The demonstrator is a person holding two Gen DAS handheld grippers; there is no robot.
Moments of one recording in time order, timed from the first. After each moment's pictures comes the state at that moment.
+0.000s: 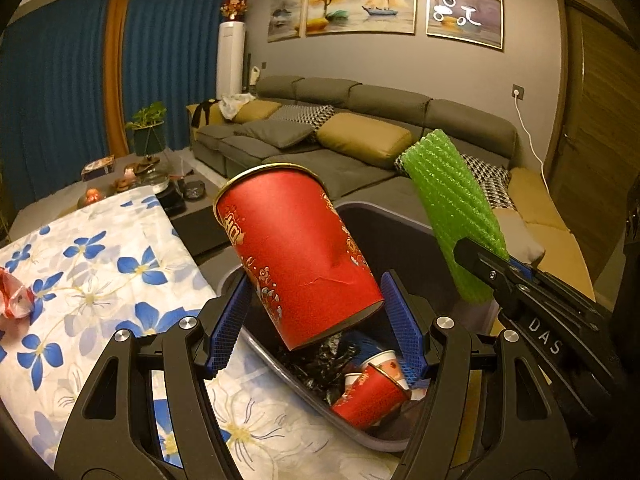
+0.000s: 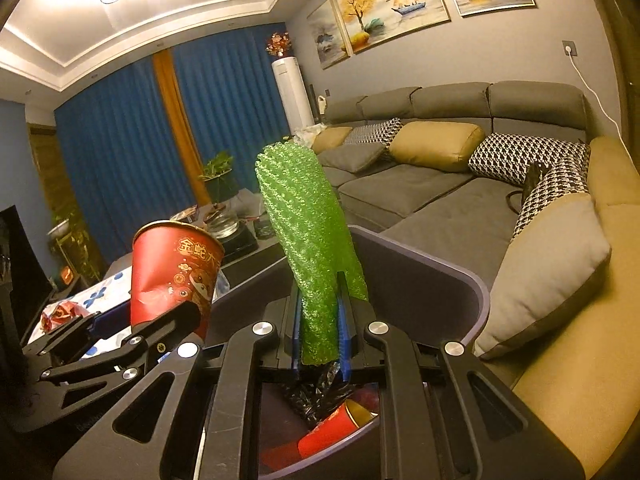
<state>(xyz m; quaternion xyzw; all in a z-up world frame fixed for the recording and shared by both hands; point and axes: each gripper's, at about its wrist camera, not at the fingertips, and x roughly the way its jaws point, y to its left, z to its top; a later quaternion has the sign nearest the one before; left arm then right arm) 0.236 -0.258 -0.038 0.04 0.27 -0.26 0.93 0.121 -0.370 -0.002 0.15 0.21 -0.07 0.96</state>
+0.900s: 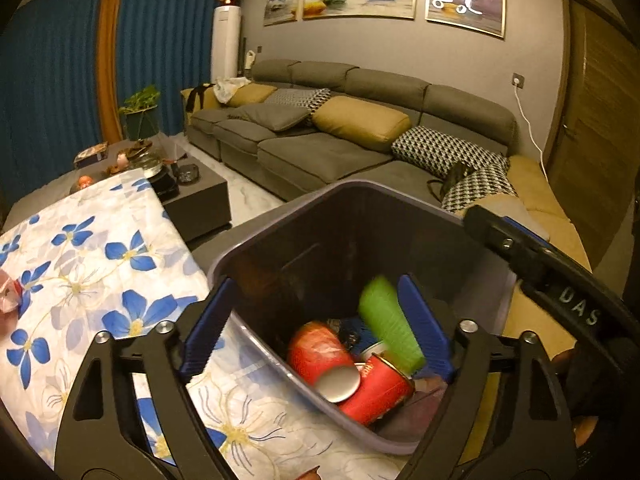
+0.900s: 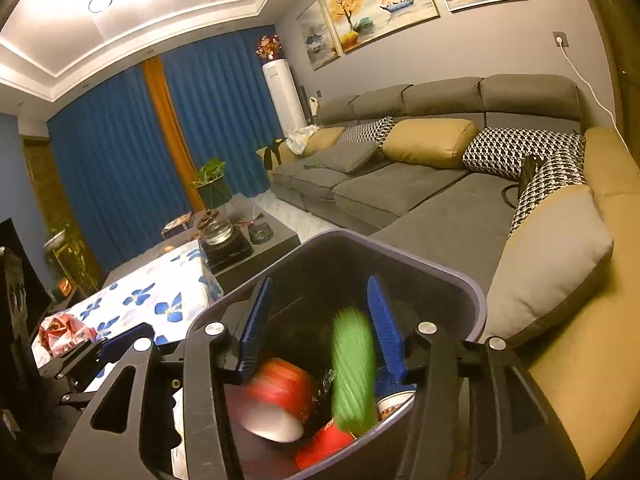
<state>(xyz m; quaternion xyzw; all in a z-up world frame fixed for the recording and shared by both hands) 0.253 -0.258 -0.056 0.04 0.29 -0.26 0.92 0.124 -0.379 0.001 0.17 0.20 -0.08 0.96</state>
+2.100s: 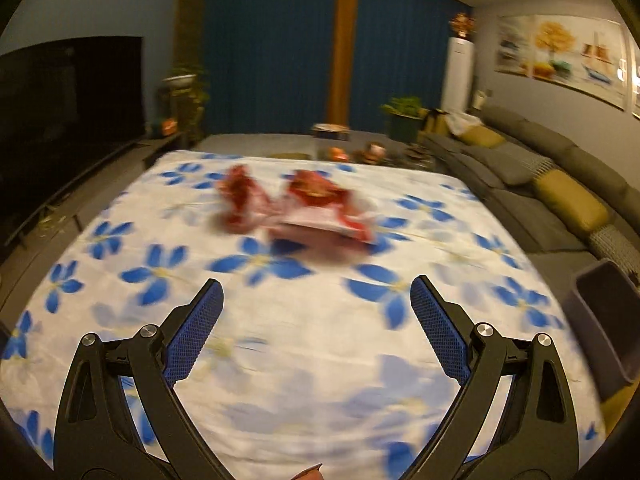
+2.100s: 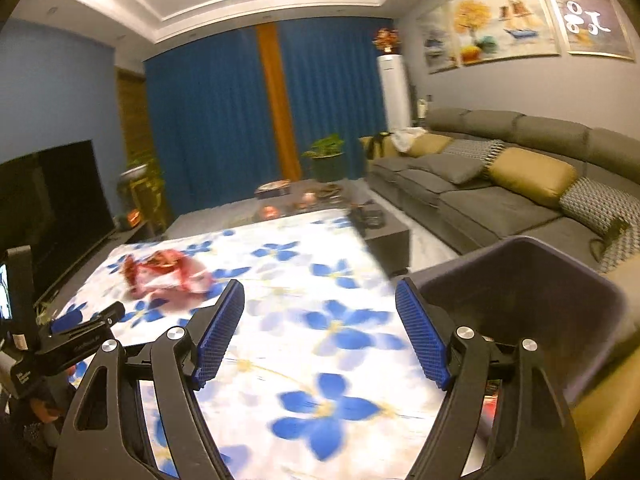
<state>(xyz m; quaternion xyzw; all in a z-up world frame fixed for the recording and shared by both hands) 0.192 0.092 -0.043 -0.07 0.27 0.14 0.95 0.136 -0.162 0.027 0.06 0.21 0.10 0.97</state>
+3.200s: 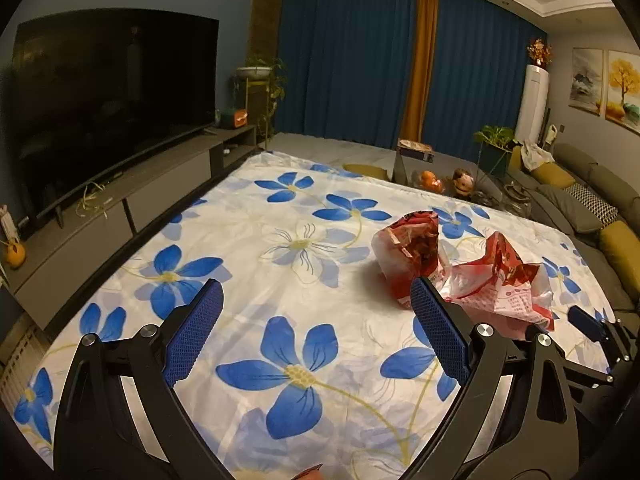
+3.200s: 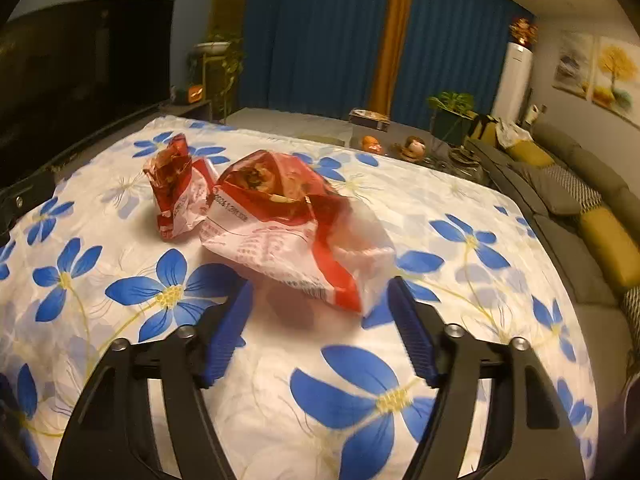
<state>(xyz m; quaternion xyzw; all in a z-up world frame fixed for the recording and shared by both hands) 0.254 0.259 -0.060 -0.11 0.26 0.24 0.93 0.301 0.098 -0.066 -0.14 0.31 0.21 0.92</state>
